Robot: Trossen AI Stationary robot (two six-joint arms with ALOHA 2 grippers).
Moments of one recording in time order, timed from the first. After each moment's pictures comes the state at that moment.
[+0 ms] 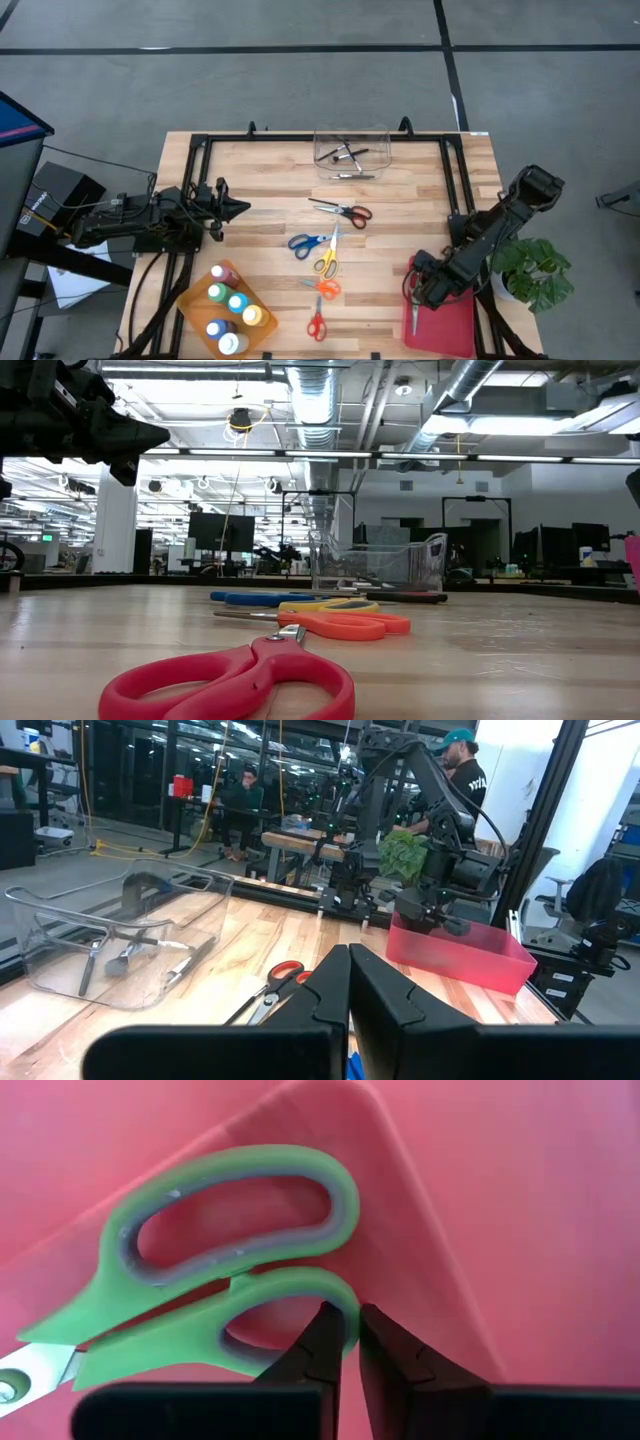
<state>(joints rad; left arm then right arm) 0.14 0.00 0.01 0.08 0.02 -0.19 0.83 1.48 0.68 -0.81 0.05 1.51</state>
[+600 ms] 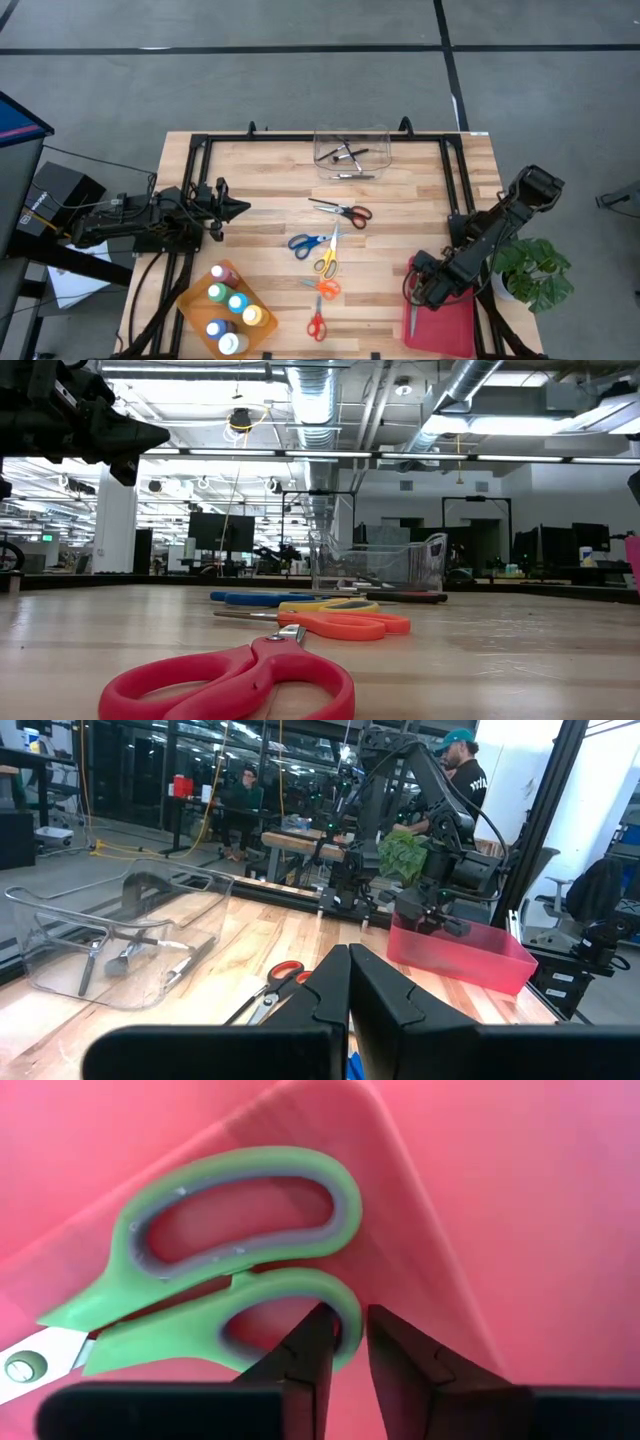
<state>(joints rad) 0.14 0.00 0.01 0.08 0.02 -0.19 0.84 1.48 0.68 -0.80 0.05 1.52</state>
